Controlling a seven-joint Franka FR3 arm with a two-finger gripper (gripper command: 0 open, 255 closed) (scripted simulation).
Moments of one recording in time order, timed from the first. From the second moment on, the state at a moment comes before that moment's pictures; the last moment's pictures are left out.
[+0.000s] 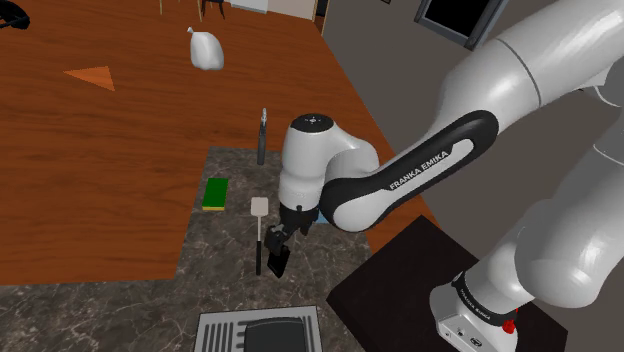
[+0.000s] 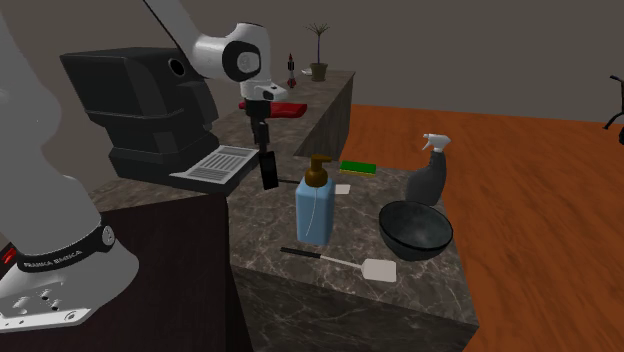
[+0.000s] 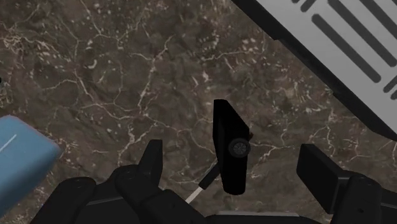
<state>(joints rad) 0.14 0.15 0.53 -2.38 -0.08 2.47 0.65</state>
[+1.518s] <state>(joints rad) 0.19 0.29 0.48 -2.37 -0.20 2.58 0.74</state>
